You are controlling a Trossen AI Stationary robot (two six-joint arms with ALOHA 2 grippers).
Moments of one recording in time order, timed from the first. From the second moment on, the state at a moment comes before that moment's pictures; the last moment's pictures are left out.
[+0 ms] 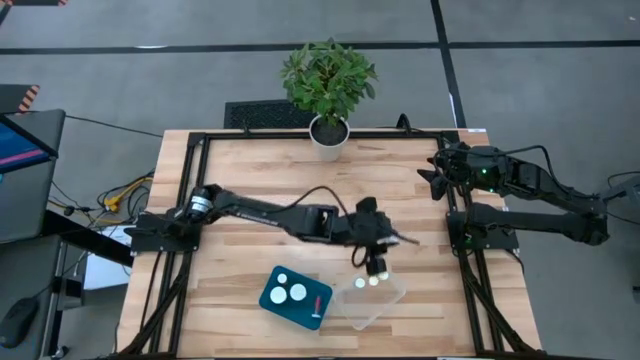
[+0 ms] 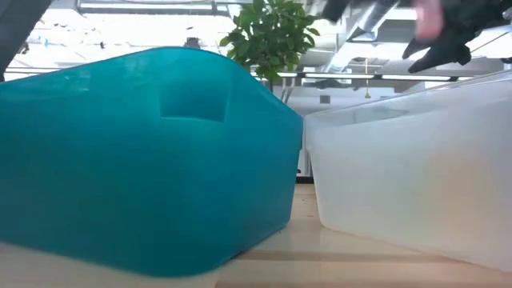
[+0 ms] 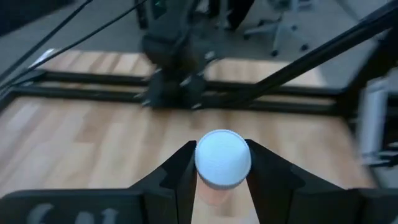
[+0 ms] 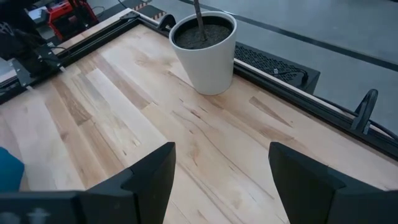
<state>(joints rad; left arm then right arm) -0.19 2.17 2.04 -0.34 -0.23 -0.14 -0.33 0.52 0.77 -0.79 0.26 0.38</state>
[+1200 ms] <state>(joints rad) -0.54 2.18 1.57 -0.06 -0.67 -0.54 -0.33 0.52 0.77 -0.83 0.26 0.42</state>
